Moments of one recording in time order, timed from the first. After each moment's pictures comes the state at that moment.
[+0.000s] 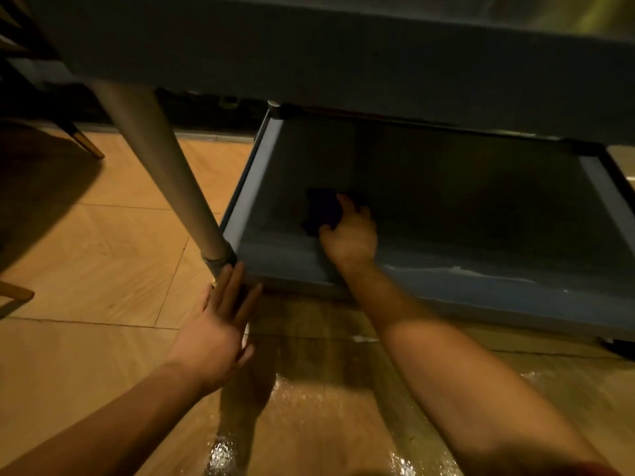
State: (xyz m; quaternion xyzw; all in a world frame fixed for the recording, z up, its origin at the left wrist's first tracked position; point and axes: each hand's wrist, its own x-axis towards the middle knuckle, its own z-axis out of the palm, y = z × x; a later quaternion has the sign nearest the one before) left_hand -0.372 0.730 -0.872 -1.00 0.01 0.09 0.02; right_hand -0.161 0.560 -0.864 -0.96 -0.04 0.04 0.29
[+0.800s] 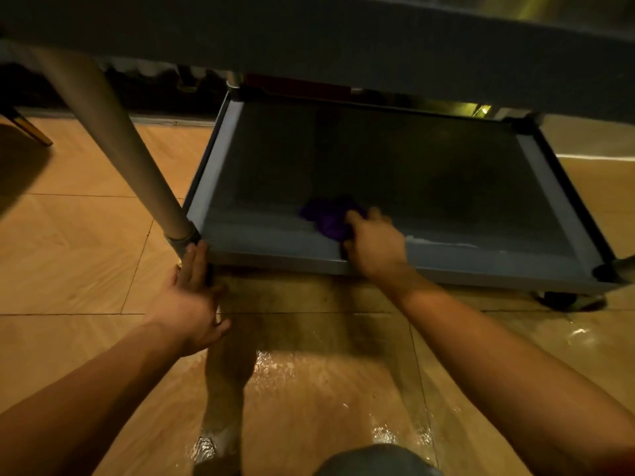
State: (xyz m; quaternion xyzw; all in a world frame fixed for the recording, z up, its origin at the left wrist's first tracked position) left_hand -0.360 0.717 -0.858 -0.98 -0.01 0.20 0.09; right_hand -0.200 0.438 -0.852 -0.98 -0.15 0.03 0.08
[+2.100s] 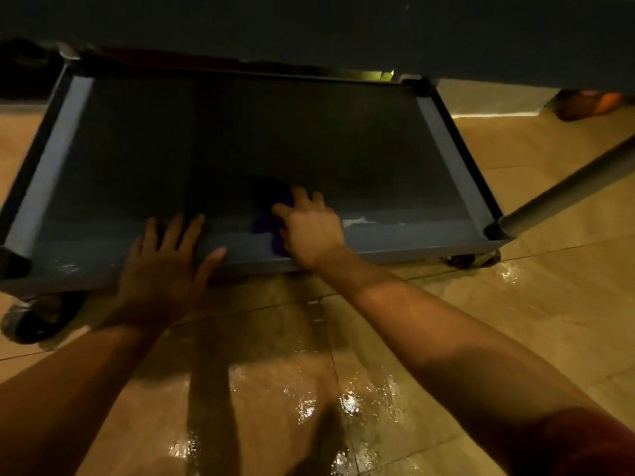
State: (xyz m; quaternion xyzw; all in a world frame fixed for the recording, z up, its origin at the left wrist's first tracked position) left_hand -0.258 0.563 -0.872 -0.99 -0.04 0.04 -0.11; right_hand -0.174 0.344 -0.862 -0.98 -0.19 0.02 0.02
